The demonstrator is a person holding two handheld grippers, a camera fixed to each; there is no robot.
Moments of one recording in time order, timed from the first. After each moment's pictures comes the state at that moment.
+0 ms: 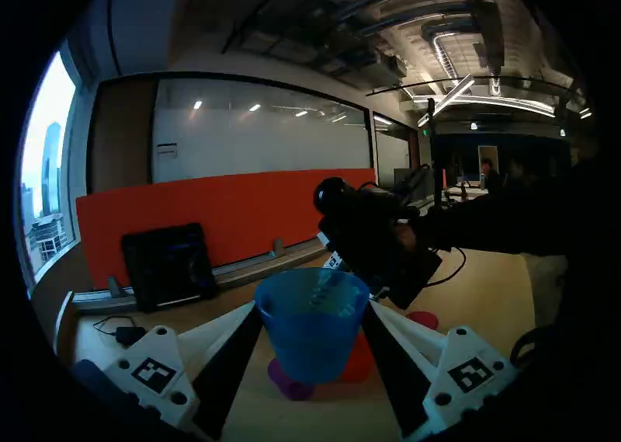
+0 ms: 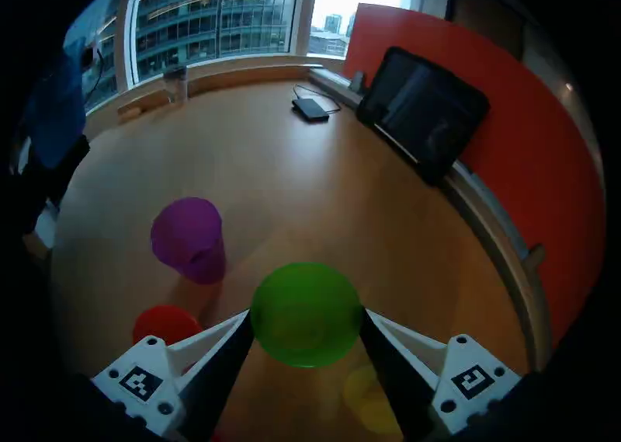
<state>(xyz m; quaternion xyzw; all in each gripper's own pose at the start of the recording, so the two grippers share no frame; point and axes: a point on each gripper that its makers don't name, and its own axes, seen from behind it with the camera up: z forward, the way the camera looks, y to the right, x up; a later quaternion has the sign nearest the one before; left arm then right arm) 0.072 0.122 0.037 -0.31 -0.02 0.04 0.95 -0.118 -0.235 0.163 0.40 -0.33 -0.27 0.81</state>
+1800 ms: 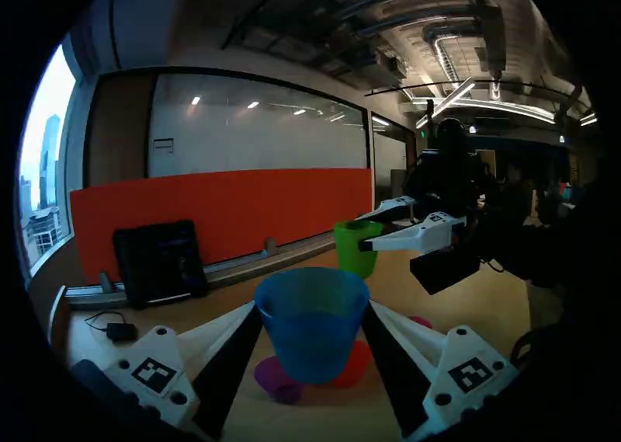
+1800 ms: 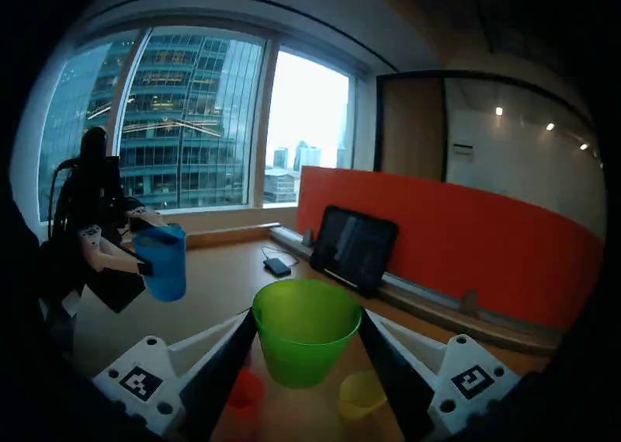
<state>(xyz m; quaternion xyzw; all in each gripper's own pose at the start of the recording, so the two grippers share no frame) 0.072 0.143 0.040 -0.32 -0.03 0.03 0.95 0.058 -0.209 0.093 0.37 -0.05 -0.09 0.92</state>
